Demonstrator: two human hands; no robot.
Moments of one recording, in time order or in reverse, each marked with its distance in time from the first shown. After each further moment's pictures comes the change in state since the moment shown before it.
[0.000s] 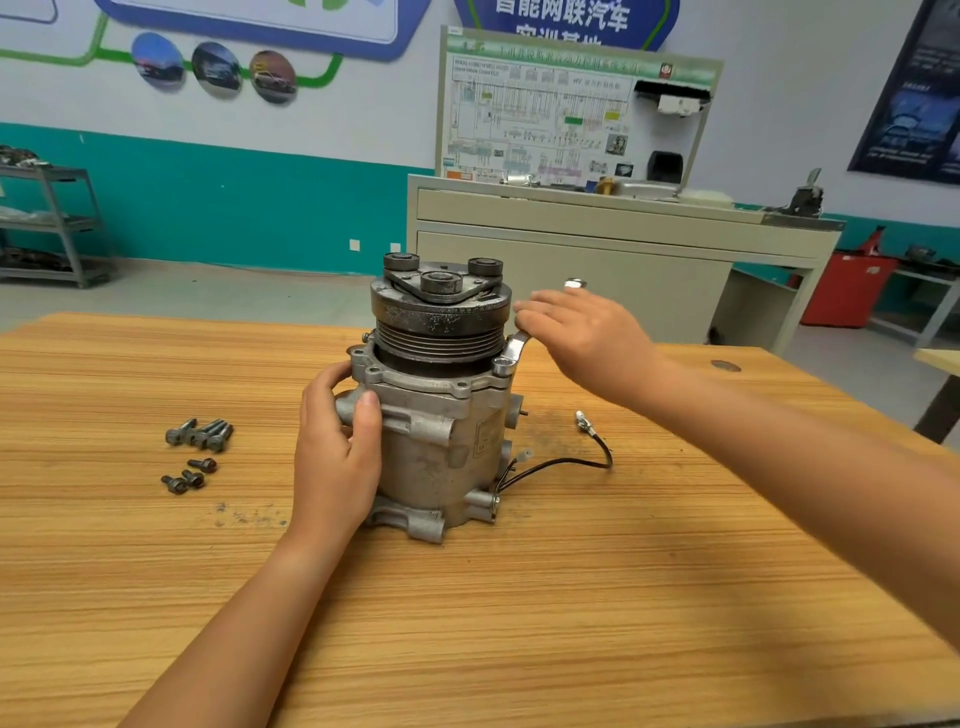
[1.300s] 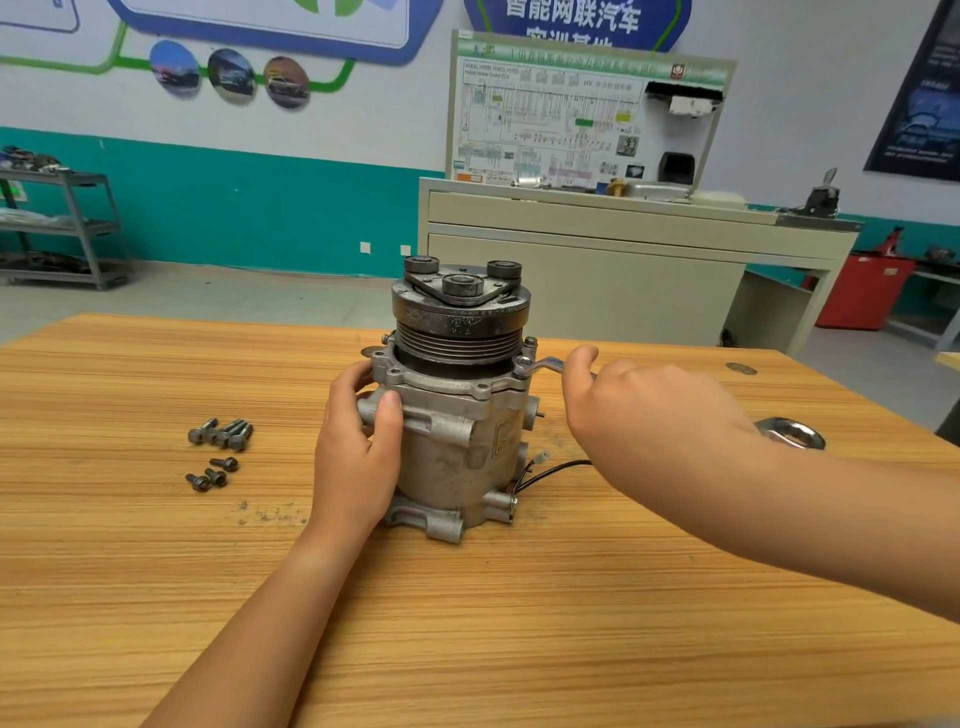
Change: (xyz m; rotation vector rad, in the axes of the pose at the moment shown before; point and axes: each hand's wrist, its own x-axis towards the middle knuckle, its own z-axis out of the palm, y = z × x) left_hand 0.000 0.002 -0.002 -0.062 -0.041 -0.043; right_hand 0.003 -0.077 -0.102 -0.303 -0.852 0.228
